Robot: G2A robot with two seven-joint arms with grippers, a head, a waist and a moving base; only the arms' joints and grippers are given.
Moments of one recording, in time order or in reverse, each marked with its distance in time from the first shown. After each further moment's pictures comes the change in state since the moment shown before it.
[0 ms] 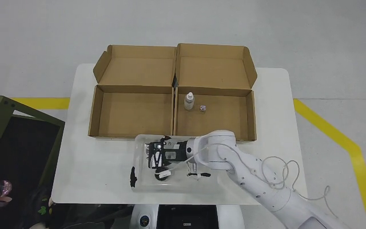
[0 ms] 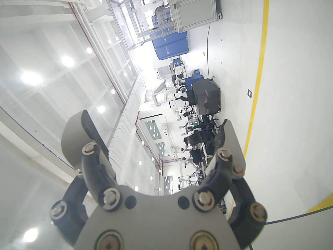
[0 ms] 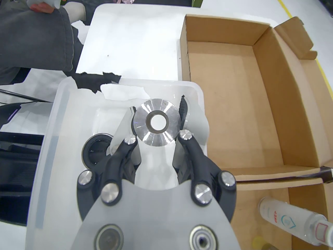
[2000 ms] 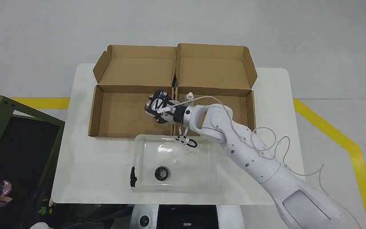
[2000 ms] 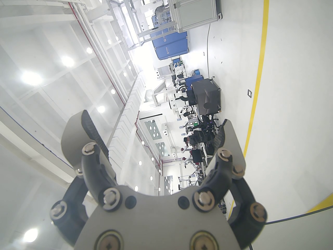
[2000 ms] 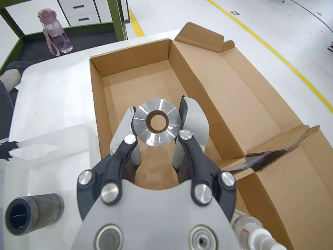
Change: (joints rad) left arm 0.000 0.000 0.000 0.000 0.000 0.000 0.000; right arm 0.239 -0.119 -0.033 0.364 0.098 0.276 -0.160
